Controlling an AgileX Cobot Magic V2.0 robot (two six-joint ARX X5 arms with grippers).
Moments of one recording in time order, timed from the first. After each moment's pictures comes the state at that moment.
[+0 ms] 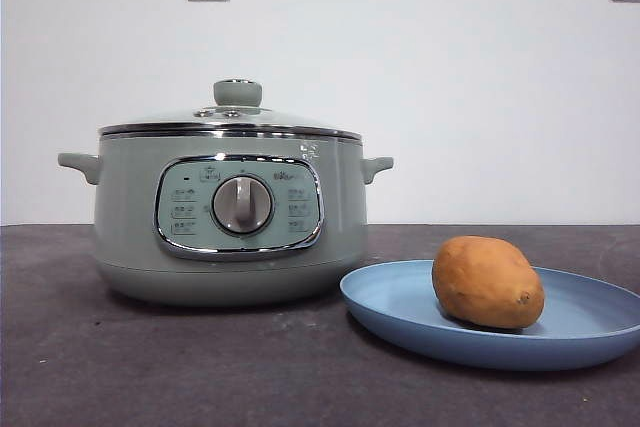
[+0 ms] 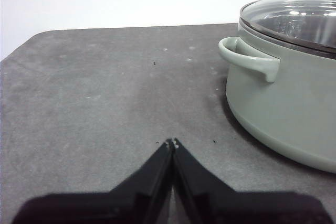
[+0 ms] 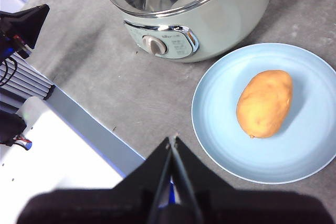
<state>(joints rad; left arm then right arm) 0.05 0.00 0.02 -0.18 0.08 0.02 0.50 0.78 0.97 -0.93 -0.36 0.11</state>
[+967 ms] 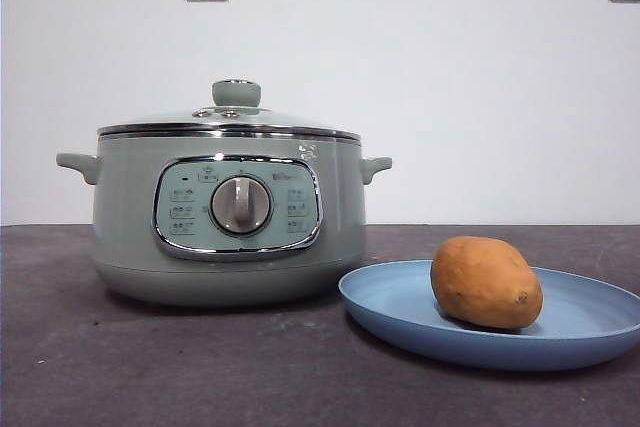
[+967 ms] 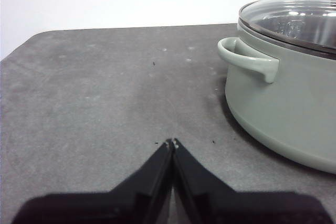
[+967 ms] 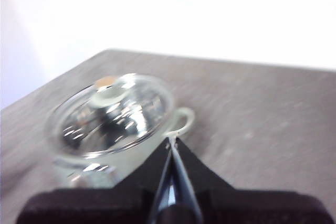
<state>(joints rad) 0.05 0.00 0.02 -0.18 0.08 0.02 0.22 0.51 0.70 -0.34 -0.31 0.04</state>
